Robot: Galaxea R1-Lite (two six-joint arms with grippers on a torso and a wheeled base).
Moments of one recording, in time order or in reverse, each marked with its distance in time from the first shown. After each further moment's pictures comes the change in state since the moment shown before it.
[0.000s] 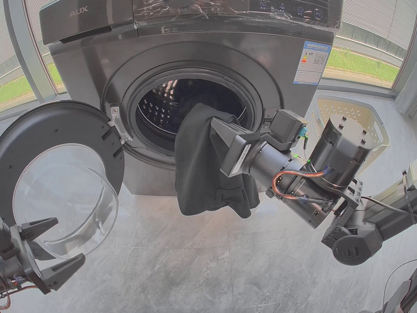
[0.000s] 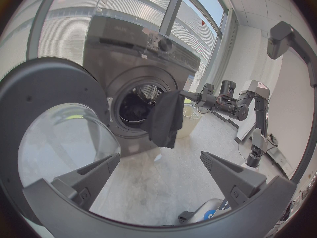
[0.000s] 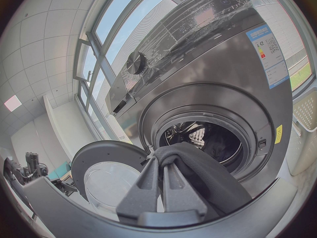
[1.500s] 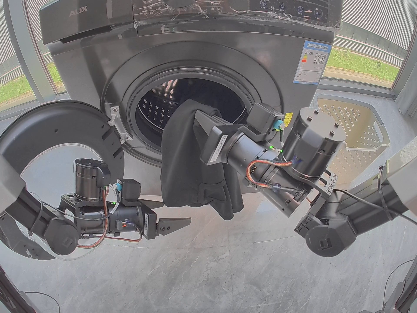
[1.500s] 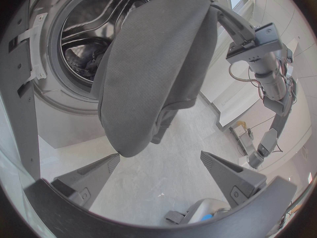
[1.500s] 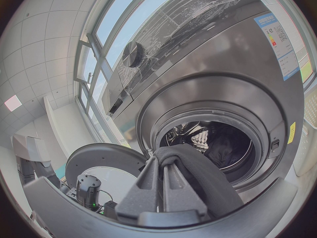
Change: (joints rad) left arm -0.324 1.116 -0.364 -0.422 0.052 -0.059; right arm -0.008 0.120 -0.160 0.005 0.008 -0.002
